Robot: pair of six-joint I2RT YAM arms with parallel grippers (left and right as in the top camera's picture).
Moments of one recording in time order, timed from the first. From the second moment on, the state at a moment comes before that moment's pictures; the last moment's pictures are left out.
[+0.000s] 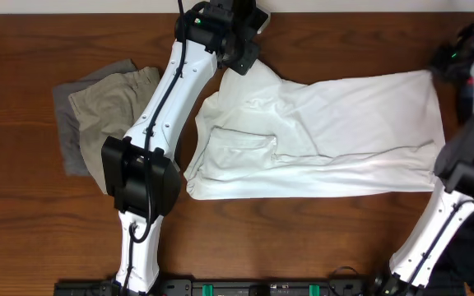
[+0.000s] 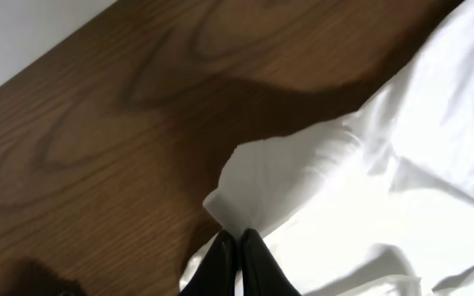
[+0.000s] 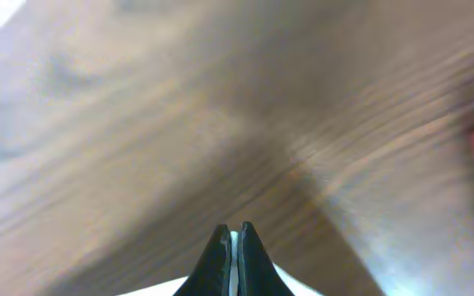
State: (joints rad) left arm -0.39 2.19 2.20 -1.02 0.09 0.23; right arm -0.40 2.40 2.17 -0.86 -0.23 0.28
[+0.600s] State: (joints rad) left arm -0.39 2.16 2.20 -1.27 0.12 0.24; right arm -0.41 2.17 2.21 -1.09 -0.16 0.22
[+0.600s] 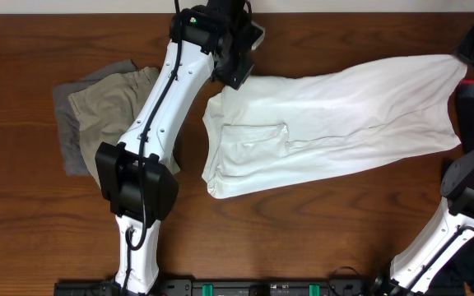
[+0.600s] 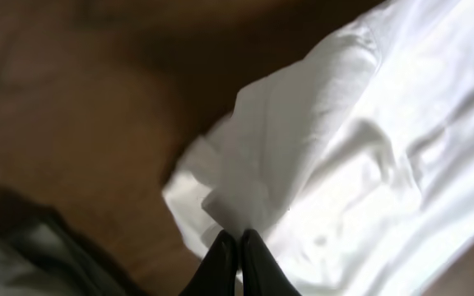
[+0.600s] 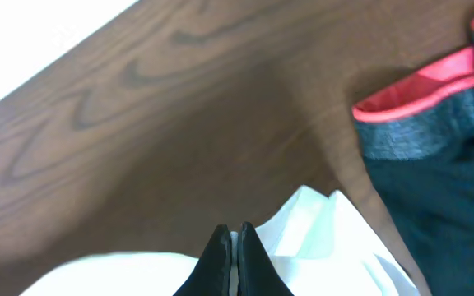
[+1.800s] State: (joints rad) left arm -0.47 2.16 2.08 -1.60 0.39 0.23; right arm -0.42 2.17 2.20 -1.36 0.19 0.15
